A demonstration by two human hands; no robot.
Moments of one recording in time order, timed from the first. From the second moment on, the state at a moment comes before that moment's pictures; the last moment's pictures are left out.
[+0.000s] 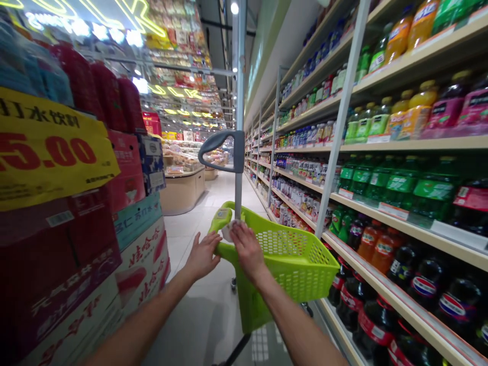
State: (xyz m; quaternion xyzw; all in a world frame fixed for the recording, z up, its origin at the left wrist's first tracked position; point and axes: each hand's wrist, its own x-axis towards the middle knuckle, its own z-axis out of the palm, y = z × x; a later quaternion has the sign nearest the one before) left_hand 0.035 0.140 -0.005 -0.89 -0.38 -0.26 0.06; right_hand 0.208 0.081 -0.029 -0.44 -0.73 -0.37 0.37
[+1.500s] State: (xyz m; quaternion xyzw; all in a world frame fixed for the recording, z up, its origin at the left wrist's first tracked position) left_hand 0.036 0.046 -0.008 -0.85 -0.42 -0.33 0.04; right_hand 0.203 0.036 -0.048 -0.45 -0.74 -0.37 0.35
